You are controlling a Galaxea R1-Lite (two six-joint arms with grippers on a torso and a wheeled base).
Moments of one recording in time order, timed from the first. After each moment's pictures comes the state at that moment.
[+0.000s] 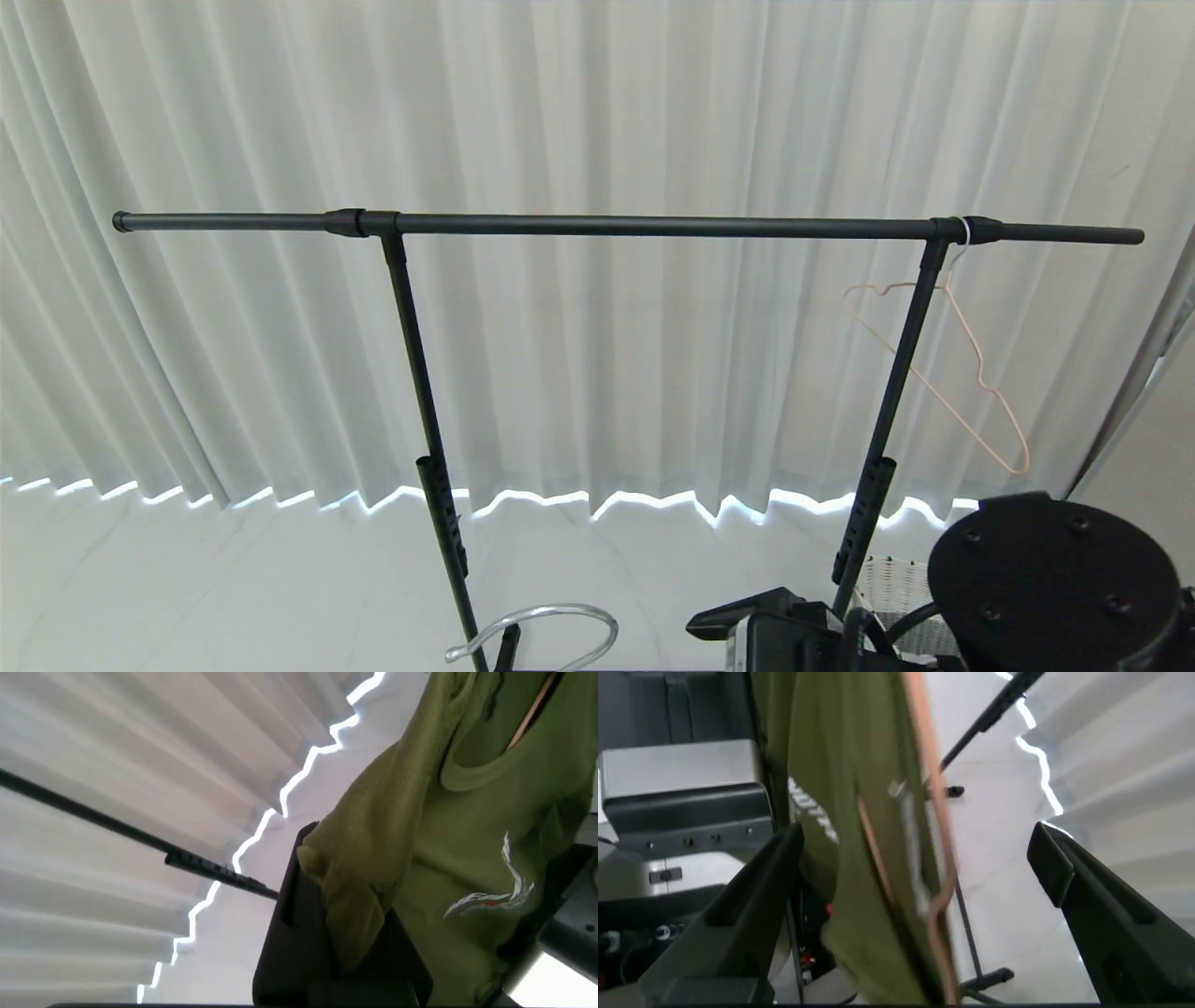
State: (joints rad) left arm -1.29 0.97 -0.40 0.01 0.59 0.25; right arm 1.22 1.53 -0.73 -0.20 0.05 -0.23
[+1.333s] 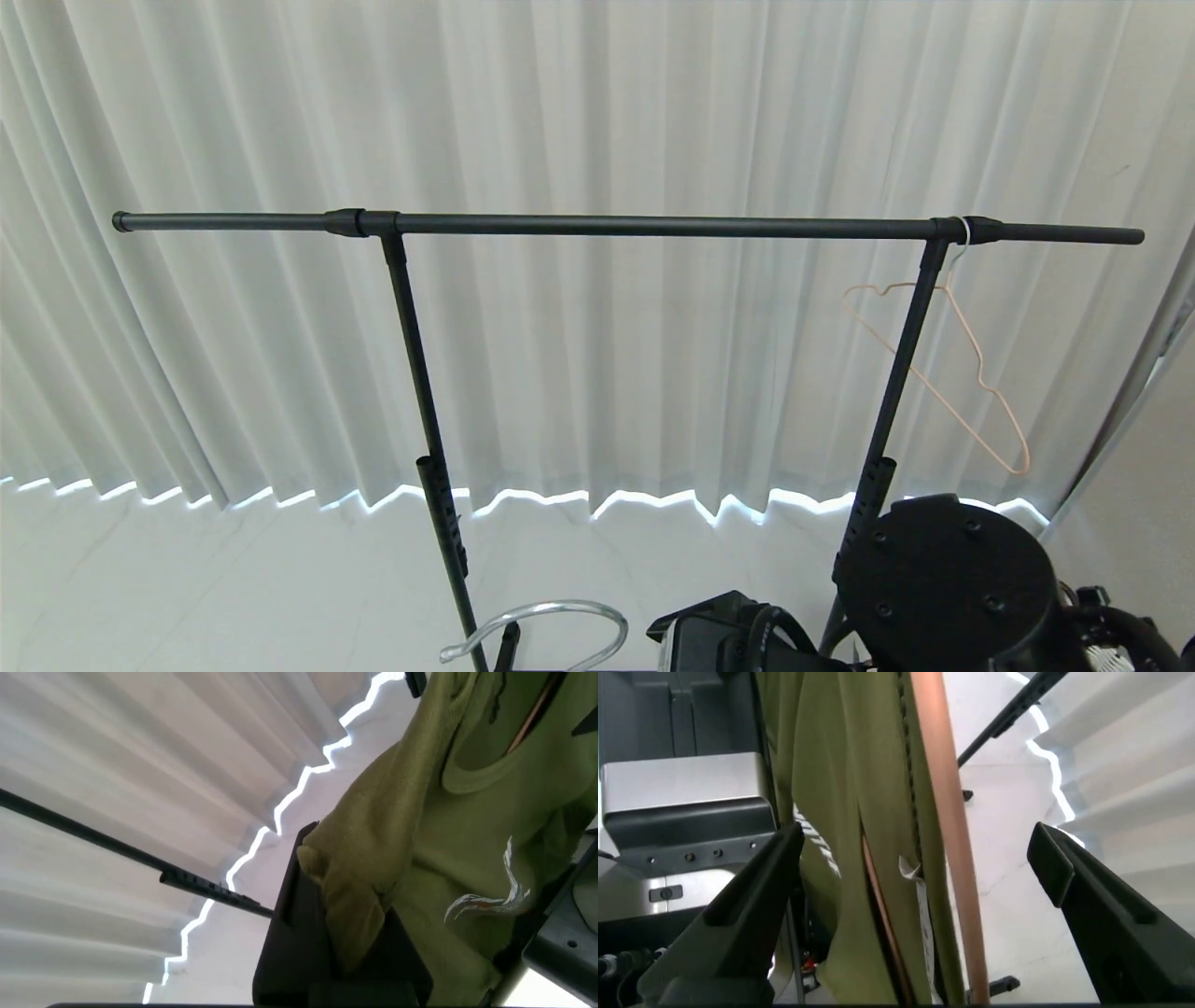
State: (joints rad) left arm -1.31 0.97 -0.40 -0.05 0.59 0.26; right arm 1.23 1.61 -0.77 -0.23 0.07 -0.22
